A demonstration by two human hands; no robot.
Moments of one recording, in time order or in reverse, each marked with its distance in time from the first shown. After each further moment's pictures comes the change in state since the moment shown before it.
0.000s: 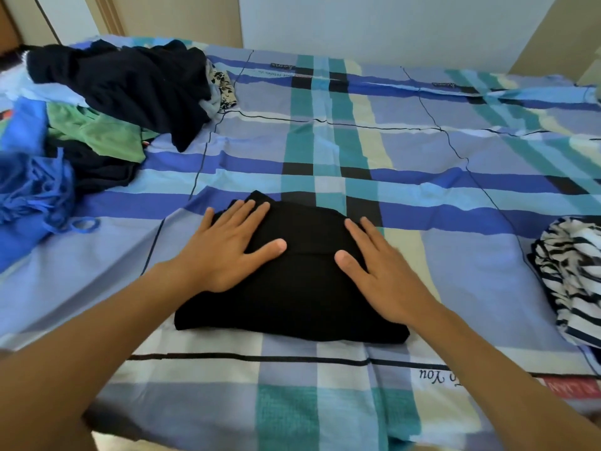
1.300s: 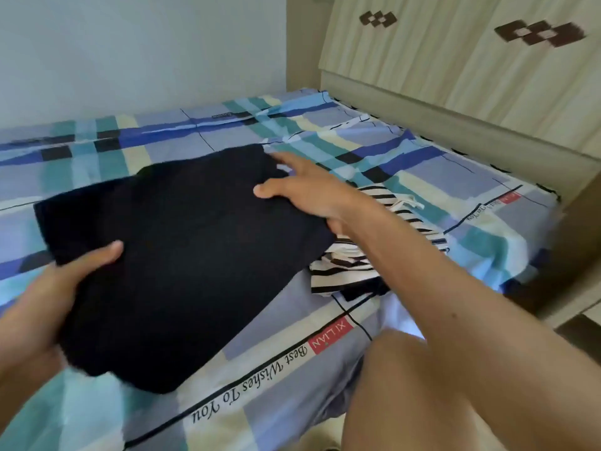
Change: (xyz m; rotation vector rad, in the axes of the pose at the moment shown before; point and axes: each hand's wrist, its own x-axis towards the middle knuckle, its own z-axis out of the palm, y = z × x) left_hand 0.168 0.136 0.038 -1.469 -0.181 -0.262; right_hand -0.088 0.126 -0.213 0.824 0.349 0.189
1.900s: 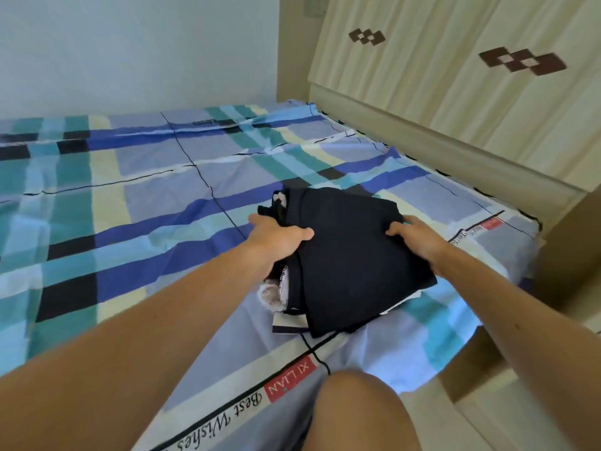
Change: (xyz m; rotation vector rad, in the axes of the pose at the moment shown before) left_hand -0.057 0.009 0.327 0.641 -0.117 0.131; right_hand 0.015 0.170 -0.203 -0.137 0.472 0.367
